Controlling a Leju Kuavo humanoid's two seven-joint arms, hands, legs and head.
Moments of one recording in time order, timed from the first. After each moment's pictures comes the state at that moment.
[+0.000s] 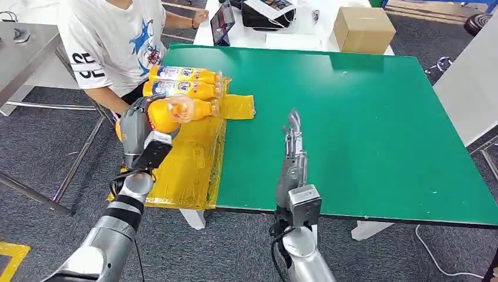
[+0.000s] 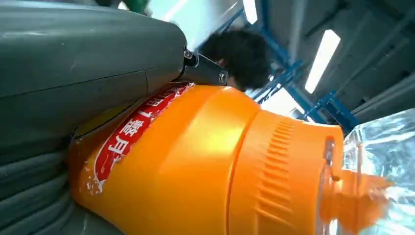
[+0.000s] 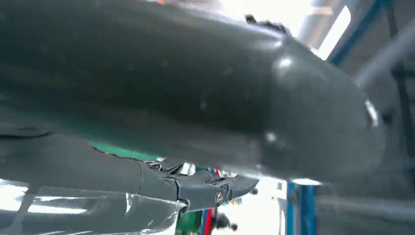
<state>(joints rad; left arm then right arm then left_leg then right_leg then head) -0.58 -0.14 -0.04 -0.83 -0.50 0.66 -0.59 -0.15 0.25 0.43 -1.47 0.12 -0.42 -0.70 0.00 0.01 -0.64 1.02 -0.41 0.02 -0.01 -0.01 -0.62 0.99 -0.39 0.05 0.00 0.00</state>
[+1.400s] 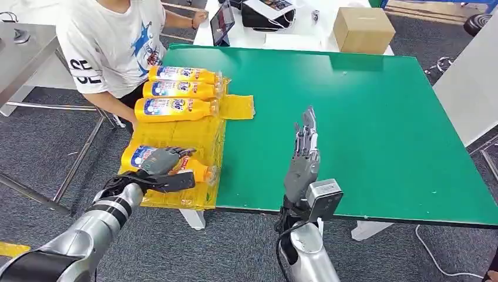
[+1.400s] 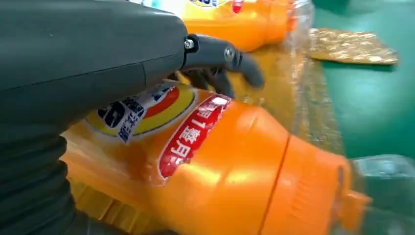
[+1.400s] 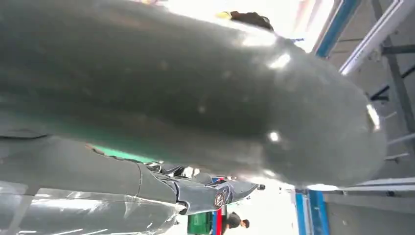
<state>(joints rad) -0.68 0.00 -0.18 -0.42 -0.87 0.08 -0.49 -0.15 0.27 0.37 -1.47 0.05 -0.33 -0.70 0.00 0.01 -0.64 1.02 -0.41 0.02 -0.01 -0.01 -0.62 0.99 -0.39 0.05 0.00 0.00</state>
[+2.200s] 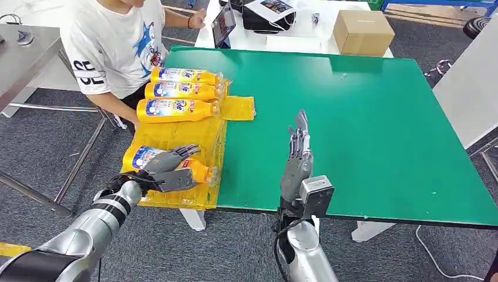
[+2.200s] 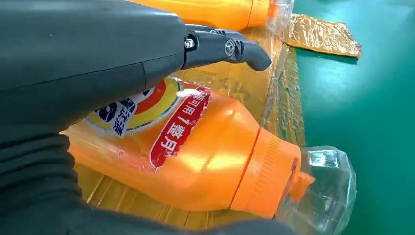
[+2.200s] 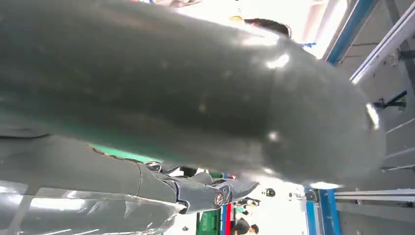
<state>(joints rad) -0.69 0.01 -0.17 -0.42 -0.81 -0.06 -0.53 -0.16 0.27 0.36 -1.40 0.05 -0.32 -0.70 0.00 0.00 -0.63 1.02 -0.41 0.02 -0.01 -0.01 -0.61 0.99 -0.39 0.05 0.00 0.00</state>
